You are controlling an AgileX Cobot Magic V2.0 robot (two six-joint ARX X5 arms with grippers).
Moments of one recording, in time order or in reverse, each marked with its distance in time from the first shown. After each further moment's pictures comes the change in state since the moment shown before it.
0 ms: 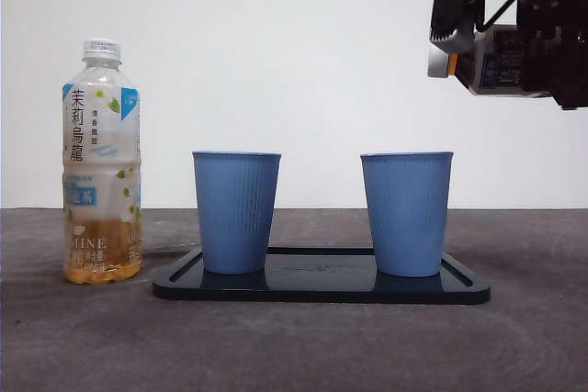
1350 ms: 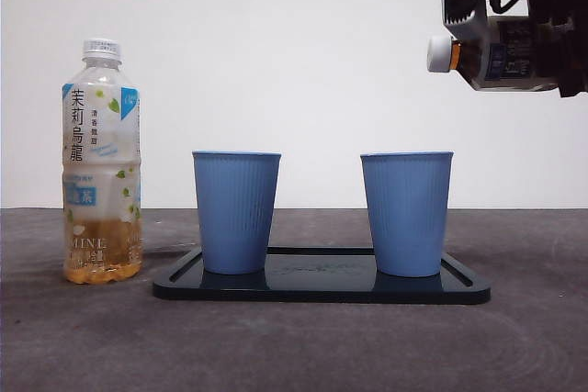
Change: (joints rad) left arm 0.019 0.000 0.000 0.038 0.000 0.000; right arm -0.018 -0.060 0.000 -0.011 -0.082 -0.188
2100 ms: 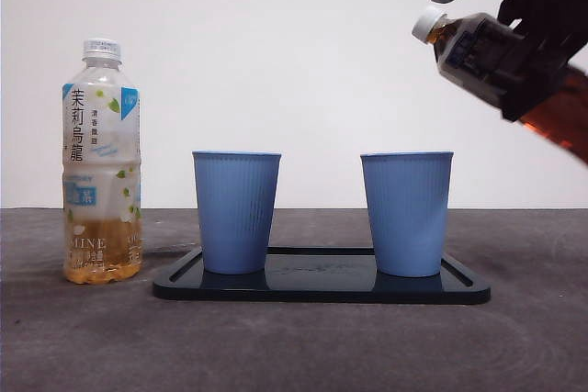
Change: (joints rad) left arm 0.000 0.000 0.000 0.000 0.000 0.000; right arm -0.090 -0.003 -0.029 0.105 -0.329 0.449
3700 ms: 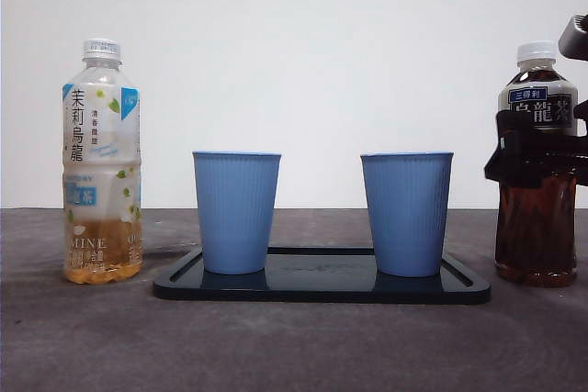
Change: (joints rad) left arm 0.000 0.000 0.000 0.000 0.000 -0.007; right arm -0.324 0.246 -0.631 1.397 -0.531 0.592
